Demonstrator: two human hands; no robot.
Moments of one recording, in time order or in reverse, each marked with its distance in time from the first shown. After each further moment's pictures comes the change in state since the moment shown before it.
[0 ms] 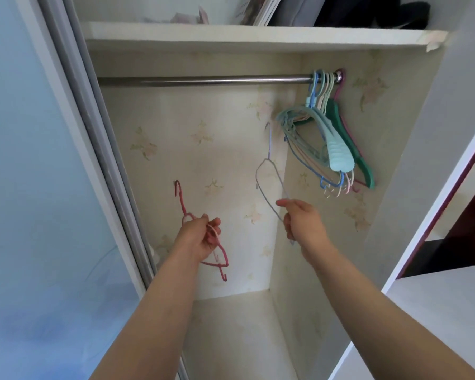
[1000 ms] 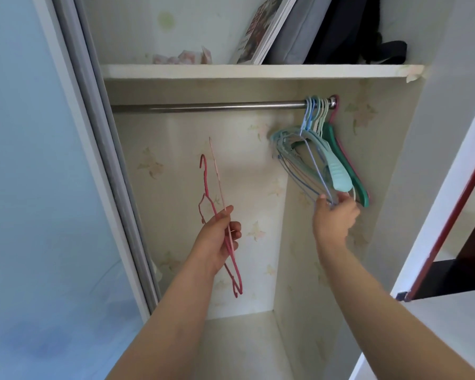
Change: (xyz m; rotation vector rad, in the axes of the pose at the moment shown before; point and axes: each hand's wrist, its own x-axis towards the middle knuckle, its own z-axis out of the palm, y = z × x) left_hand -0.039 0.001 0.042 0.105 -0.237 0.207; right_hand 0.047 -0.011 -0.034 -0.125 0.609 -0.217
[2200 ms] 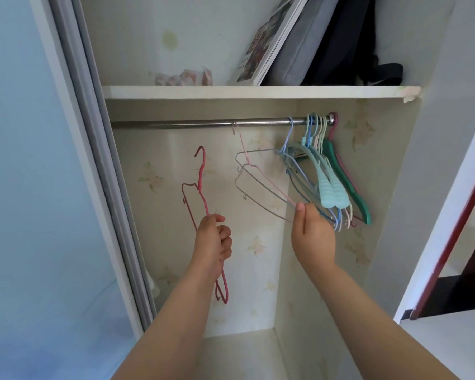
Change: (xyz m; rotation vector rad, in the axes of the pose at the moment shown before) left_hand 0.009 0.016 0.011 0.070 0.107 0.123; right_hand -0.028 -0.019 0.001 -0.286 -0.159 -0.638
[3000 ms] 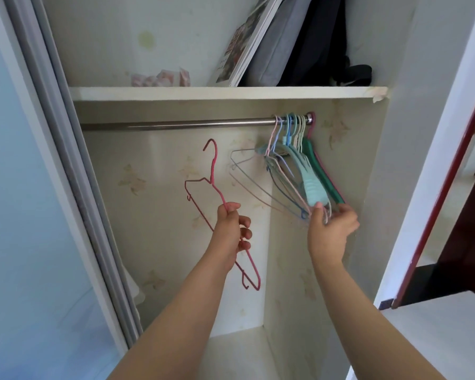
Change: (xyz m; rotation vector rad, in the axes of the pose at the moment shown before) left_hand -0.009 -0.010 0.058 0.224 -0.162 0.087; right_hand 0.009 0.044 -0.020 0.349 0.262 0.553
